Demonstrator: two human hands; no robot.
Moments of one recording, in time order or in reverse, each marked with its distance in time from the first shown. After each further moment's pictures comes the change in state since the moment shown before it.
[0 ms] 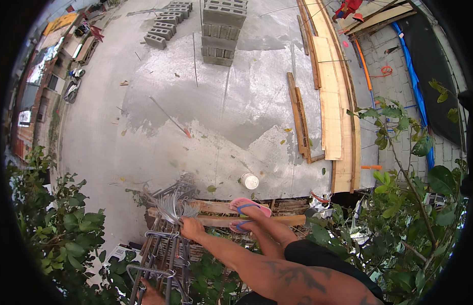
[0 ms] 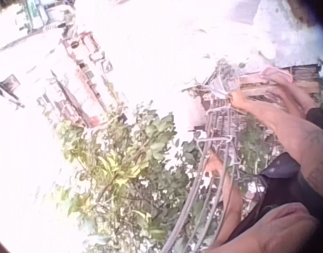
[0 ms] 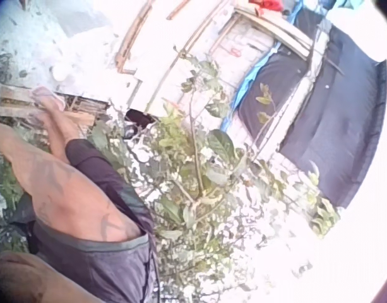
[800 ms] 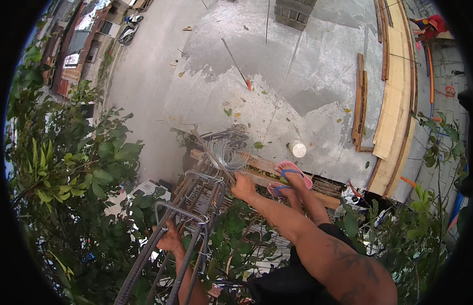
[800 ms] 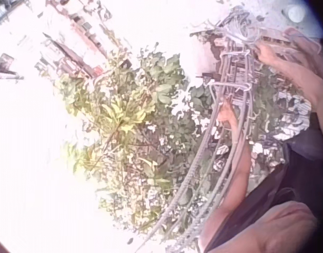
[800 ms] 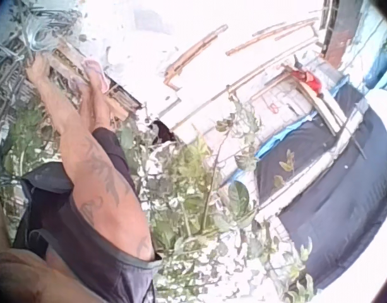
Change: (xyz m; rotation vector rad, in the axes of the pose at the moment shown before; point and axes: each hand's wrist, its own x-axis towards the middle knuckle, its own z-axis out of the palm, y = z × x) left_hand -0.001 -0.030 0.031 0.080 0.113 -0.012; right_hand 0.025 -0.321 -0.110 0.484 0.103 0.281
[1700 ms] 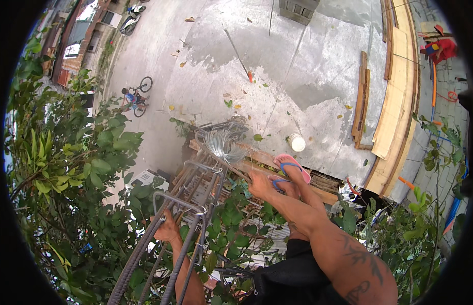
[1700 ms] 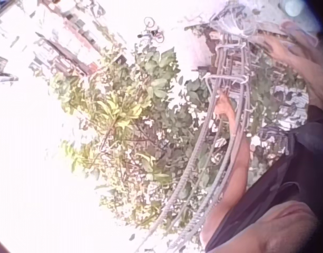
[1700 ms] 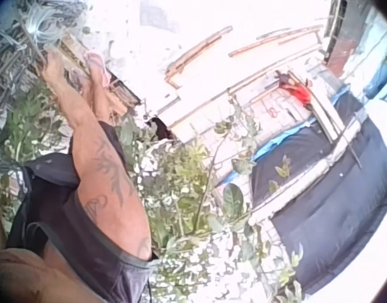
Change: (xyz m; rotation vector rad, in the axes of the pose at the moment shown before) left_hand 0.000 0.003 0.004 -0.033 0.071 0.001; right_hand -0.030 0.052 -0.035 -0.205 -0.068 -0.215
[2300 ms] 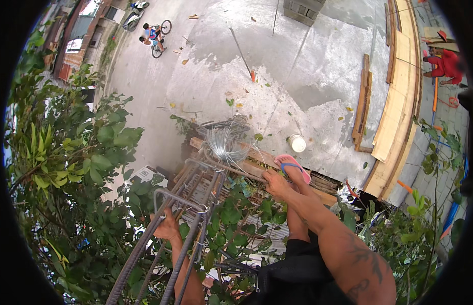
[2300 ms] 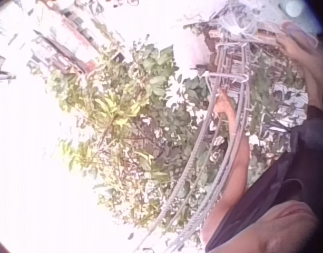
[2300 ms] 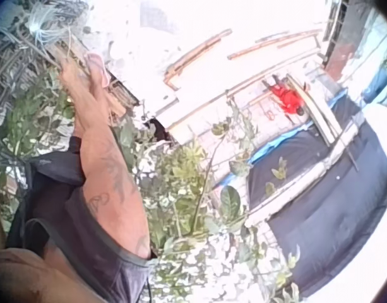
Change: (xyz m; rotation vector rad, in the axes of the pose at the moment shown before) left_hand 0.003 0.004 -0.002 0.019 -0.002 -0.011; right_hand -0.015 0.063 -0.014 -0.110 -0.024 -0.207
